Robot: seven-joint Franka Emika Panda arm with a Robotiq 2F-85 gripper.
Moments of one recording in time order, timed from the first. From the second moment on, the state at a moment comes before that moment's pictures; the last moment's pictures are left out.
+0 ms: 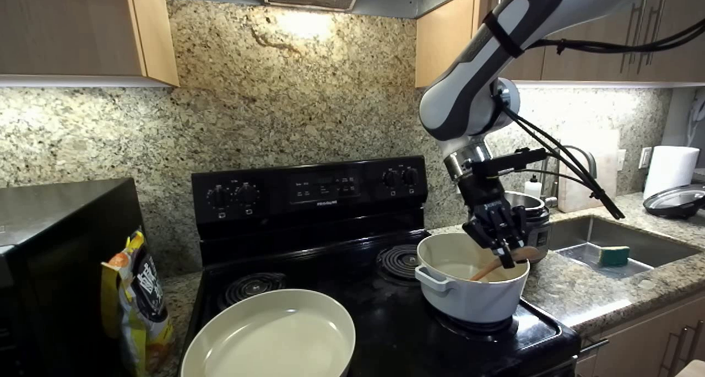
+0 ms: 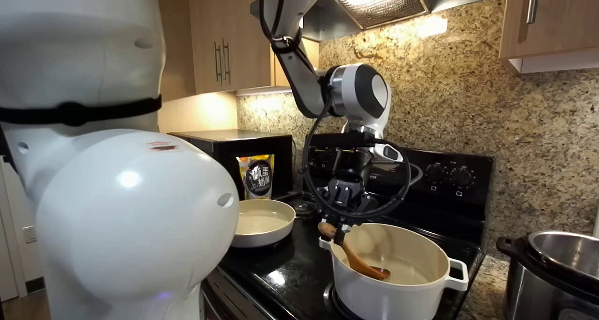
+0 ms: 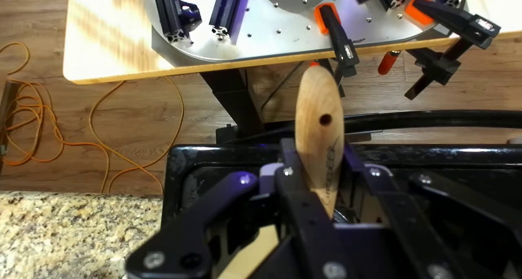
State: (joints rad) arm -0.02 -0.10 -0.03 -2.44 -0.08 1.75 0.11
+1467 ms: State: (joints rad) arm -0.06 -0.06 -0.07 -2.41 -0.12 1.80 0.12
